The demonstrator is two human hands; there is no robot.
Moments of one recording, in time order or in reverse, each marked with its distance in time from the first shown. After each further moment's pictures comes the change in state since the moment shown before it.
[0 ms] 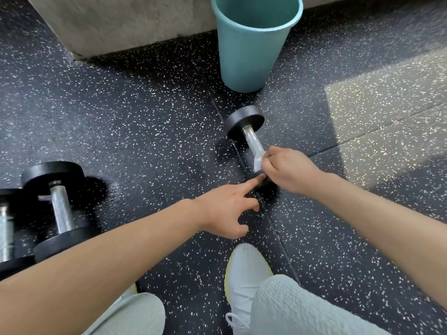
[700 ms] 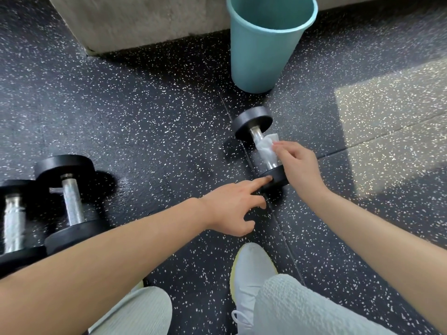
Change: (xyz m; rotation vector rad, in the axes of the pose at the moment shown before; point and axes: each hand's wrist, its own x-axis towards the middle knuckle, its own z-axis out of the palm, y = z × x) left_hand -0.006 -0.008 0.006 -0.046 0.119 0.035; right_hand -0.007 -0.026 0.011 1.016 0.451 0.349
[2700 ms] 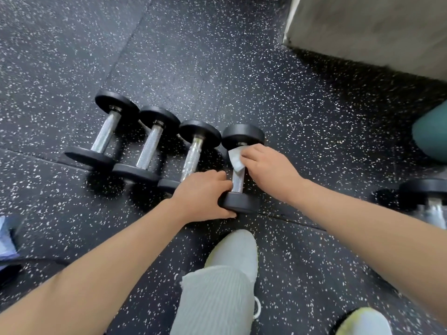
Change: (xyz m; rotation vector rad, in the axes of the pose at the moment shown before) left_hand -0.372 -0.151 0.037 0.085 0.352 -0.802; right_hand -0.075 -0.117 0.402 -0.900 -0.704 -1.451
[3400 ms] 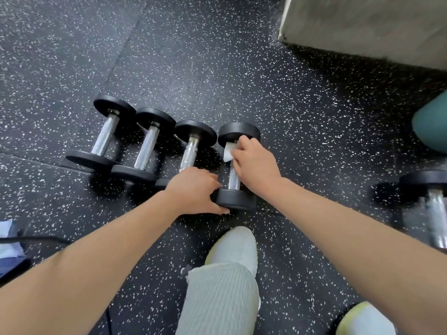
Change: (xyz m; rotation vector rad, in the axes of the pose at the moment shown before) left_hand 0.010 -0.012 0.000 0.168 -0.143 0.024; right_hand 0.020 -0.033 -0.002 0.072 0.055 0.352
